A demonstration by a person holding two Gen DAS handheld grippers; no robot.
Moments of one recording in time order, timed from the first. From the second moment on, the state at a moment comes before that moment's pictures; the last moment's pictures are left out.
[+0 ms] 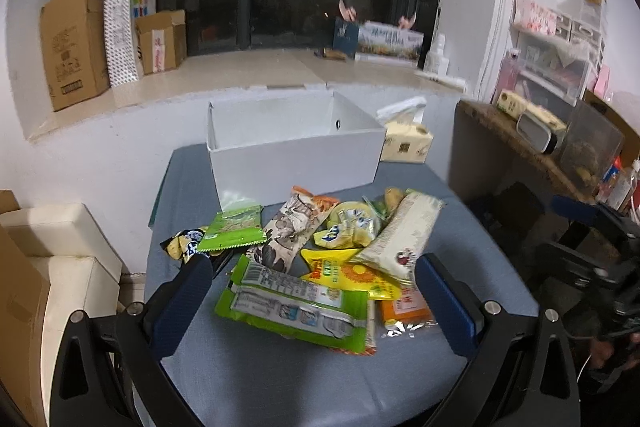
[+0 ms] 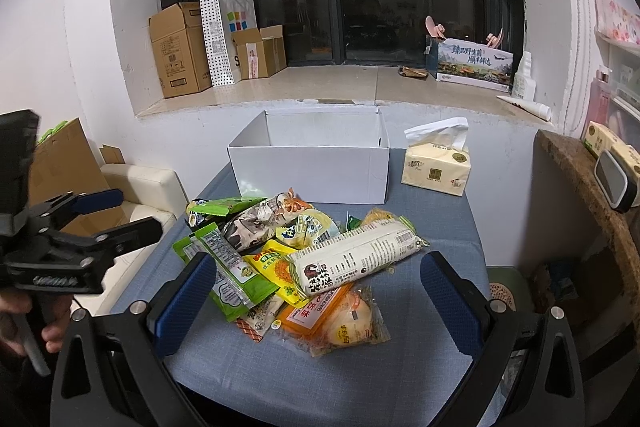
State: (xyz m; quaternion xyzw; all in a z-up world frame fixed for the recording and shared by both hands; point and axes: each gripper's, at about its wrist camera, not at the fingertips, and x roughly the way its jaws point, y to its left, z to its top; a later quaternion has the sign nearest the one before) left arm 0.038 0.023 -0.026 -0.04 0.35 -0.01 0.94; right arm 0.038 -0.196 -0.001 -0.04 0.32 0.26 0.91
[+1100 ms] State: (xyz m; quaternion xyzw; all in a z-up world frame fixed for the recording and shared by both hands) left arm 0.178 0.115 -0.108 -0.10 0.46 -0.01 0.88; right arm 0.064 -0.218 -0.033 0.01 0.37 0.24 0.90
